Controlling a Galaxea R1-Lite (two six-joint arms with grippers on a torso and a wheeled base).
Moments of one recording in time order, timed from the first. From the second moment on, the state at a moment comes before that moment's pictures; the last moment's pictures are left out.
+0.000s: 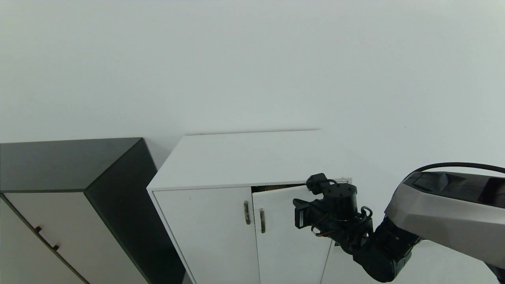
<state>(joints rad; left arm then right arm) 0.00 0.00 0.00 0.01 0.03 0.00 0.65 2.30 -0.86 -1.17 -0.09 0.20</state>
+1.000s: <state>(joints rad) 0.00 0.00 0.00 0.01 0.03 0.00 0.60 2.35 -0.93 -1.16 -0.09 0.20</state>
